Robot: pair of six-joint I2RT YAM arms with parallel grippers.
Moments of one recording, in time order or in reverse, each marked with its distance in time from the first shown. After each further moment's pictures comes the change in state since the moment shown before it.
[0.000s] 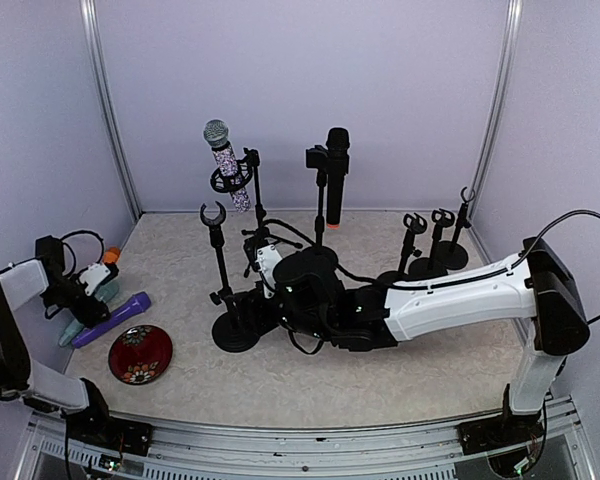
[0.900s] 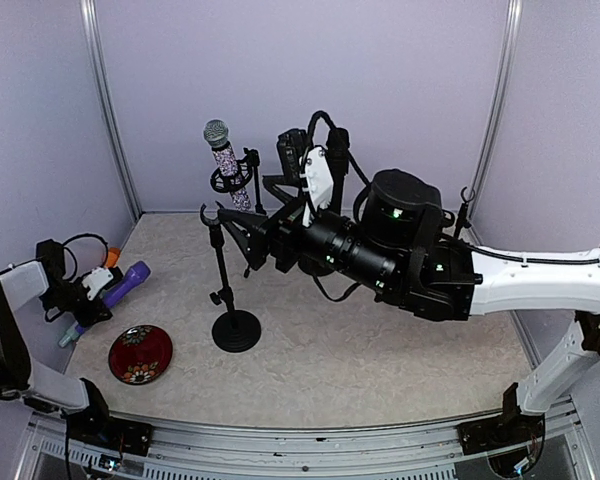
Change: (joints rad) left arm 0.006 -0.012 0.002 -0.060 0.102 0.085; right arm 0.041 -0.299 0.060 0.167 -0.078 -0.380
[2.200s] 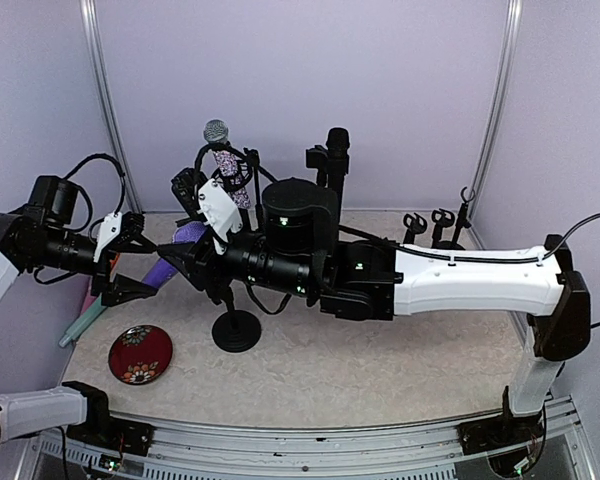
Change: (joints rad) left arm -0.609 -0.301 0.441 -0.459 0.475 -0.110; right arm 0.044 0.317 0.350 -0.198 -0.150 -0.037
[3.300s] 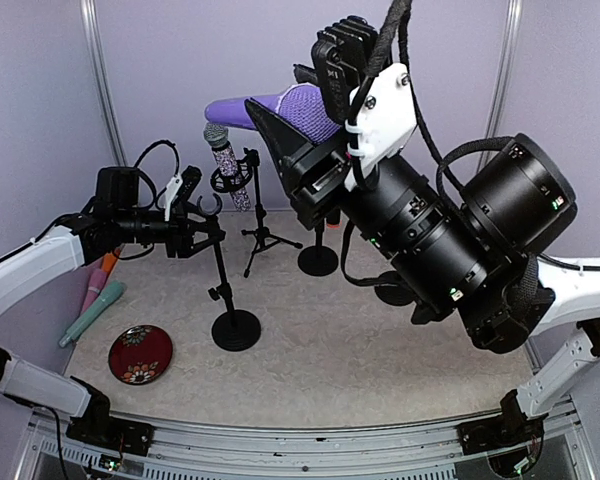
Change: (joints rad) left arm -0.187 0.327 -0.134 0.914 -0.016 -0.771; right arm 0.272 -0.342 -0.129 0.446 0.511 -0.816
